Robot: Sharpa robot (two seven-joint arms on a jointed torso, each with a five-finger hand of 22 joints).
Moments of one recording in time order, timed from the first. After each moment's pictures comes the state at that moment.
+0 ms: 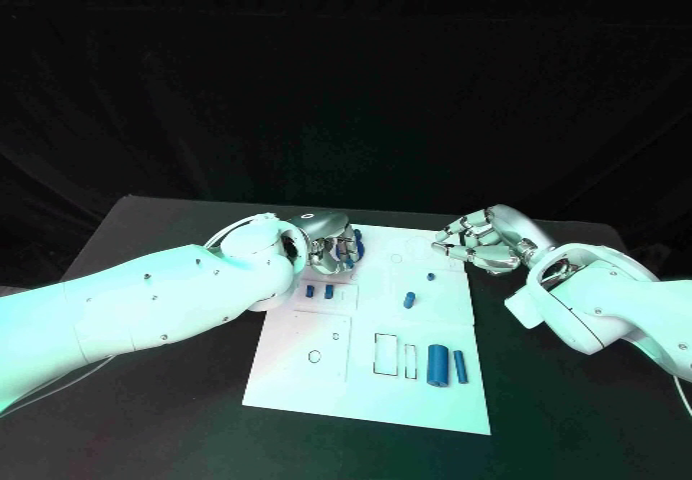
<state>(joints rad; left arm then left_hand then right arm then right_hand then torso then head) 1.21 -0.69 0.03 1.47 -1.50 -0.17 -0.26 1.53 -0.19 0.49 0.10 0.07 1.08 0.12 0.21 0.17 1.11 0.05 0.44 0.19 1.46 -0.02 1.32 1.15 0.11 1.37 0.07 1.25 1.12 1.28 -0.96 -0.12 1.69 -0.87 -0.51 -0.03 1.33 -0.06 0.01 0.23 0.44 0.93 0.14 0.22 0.26 1.26 0.06 1.24 1.19 1.47 -0.01 1.43 1.31 0.04 1.44 0.09 1.35 1.31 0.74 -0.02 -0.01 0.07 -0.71</state>
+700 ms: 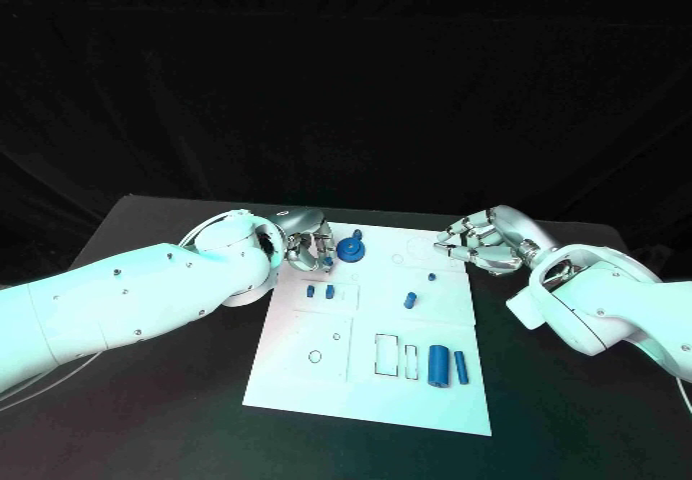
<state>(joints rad) 1.21 -0.76 0.04 1.47 -1.44 -0.15 -0.26 1.50 -0.20 0.49 0.10 0.08 1.08 0.12 0.20 0.16 1.11 0.05 0.42 0.19 1.46 -0.02 1.32 1.14 0.11 1.38 0.07 1.25 1.12 1.28 -0.97 -0.12 1.69 -0.87 -0.51 -0.03 1.33 -0.06 0.01 0.23 0.44 0.93 0.14 0.22 0.26 1.26 0.06 1.24 1.19 1.47 -0.01 1.43 1.31 0.04 1.44 0.09 1.35 1.31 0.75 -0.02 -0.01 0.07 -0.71</state>
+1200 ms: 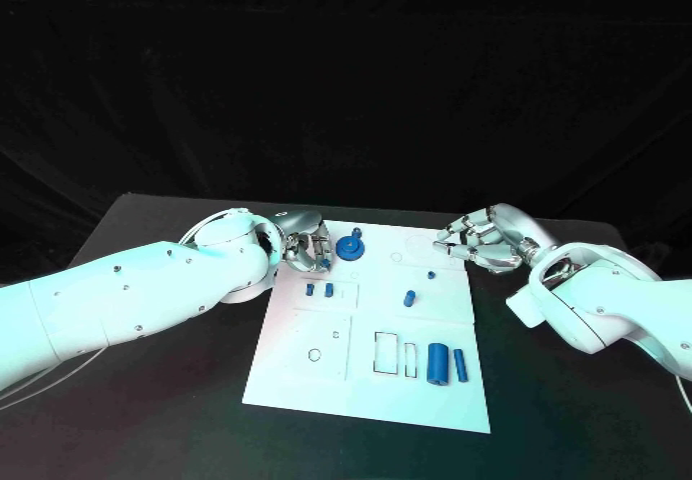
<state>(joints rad) 1.21 -0.76 0.04 1.45 -1.42 -0.10 -0.26 1.50 -0.20 0.49 0.10 0.08 1.09 0.12 0.20 0.16 1.11 0.05 0.42 0.19 1.46 -0.02 1.32 1.14 0.11 1.38 0.07 1.25 1.13 1.28 -0.97 -0.12 1.69 -0.87 -0.51 -0.03 1.33 -0.06 0.01 0.23 0.44 0.93 0.14 0.22 0.26 1.26 0.06 1.24 1.19 1.47 -0.01 1.43 1.31 0.04 1.44 0.09 1.35 1.31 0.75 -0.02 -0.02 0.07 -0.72</state>
